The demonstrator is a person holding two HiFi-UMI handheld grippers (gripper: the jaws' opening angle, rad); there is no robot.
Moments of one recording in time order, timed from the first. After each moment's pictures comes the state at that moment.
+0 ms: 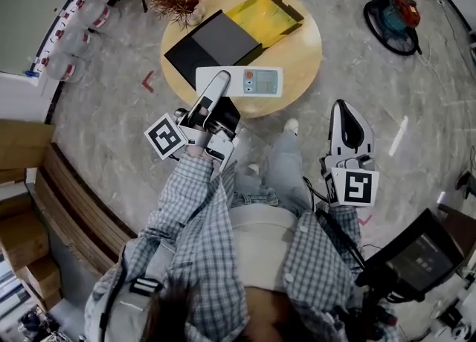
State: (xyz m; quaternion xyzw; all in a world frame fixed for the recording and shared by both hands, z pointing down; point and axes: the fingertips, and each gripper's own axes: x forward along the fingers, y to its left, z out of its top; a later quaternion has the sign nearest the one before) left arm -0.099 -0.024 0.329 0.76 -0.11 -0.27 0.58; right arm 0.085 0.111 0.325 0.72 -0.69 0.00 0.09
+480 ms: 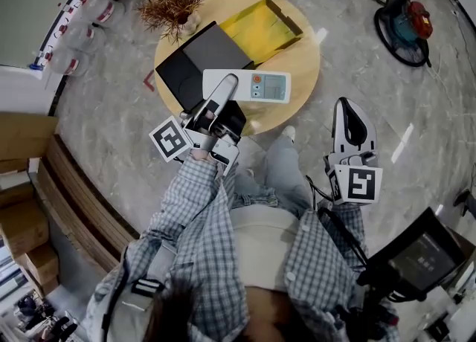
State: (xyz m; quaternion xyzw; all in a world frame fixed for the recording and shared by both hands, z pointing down) left arm -0.028 -0.063 0.336 0.75 -0.13 -0.27 0.59; right arm 0.159 0.046 0.341 0.69 -0.72 0.02 0.11
